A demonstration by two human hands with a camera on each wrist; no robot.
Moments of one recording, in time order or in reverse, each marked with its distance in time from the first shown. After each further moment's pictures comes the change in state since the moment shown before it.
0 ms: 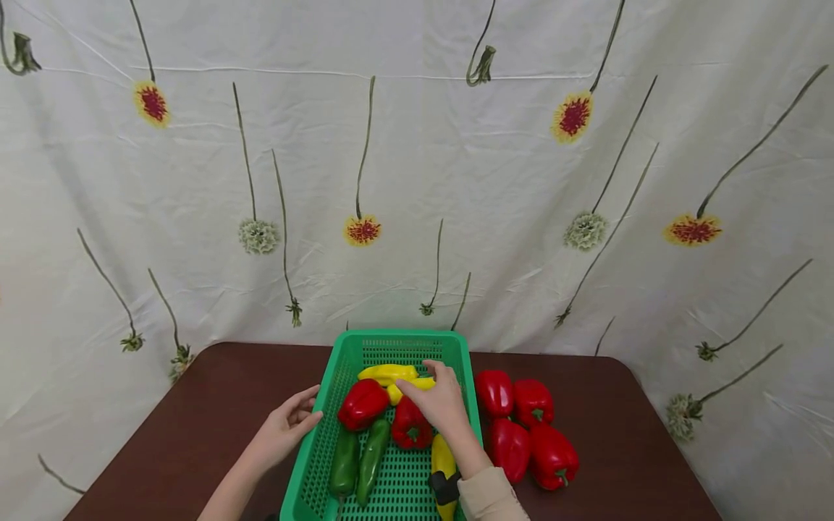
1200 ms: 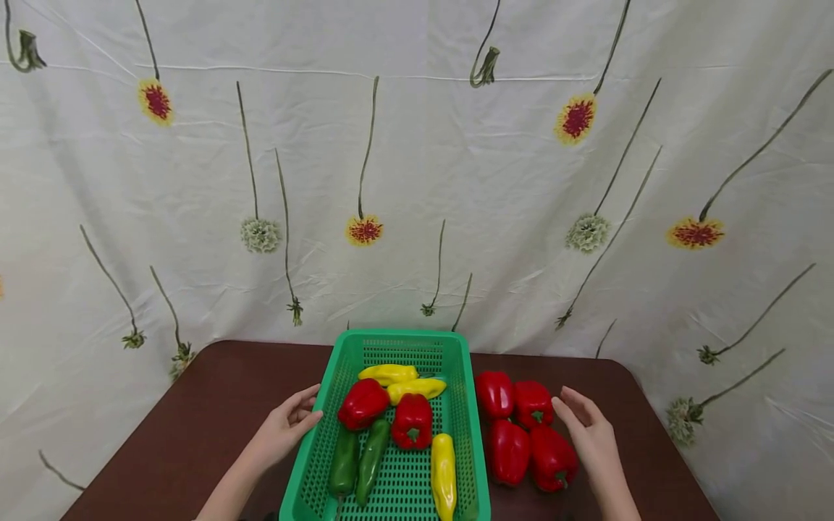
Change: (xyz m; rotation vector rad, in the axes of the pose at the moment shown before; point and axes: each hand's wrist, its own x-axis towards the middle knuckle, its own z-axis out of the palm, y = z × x) left_hand -0.001 -0.001 -0.001 -0.015 0.004 -0.017; right_hand -0.049 0.084 -0.174 0.116 0.087 0.324
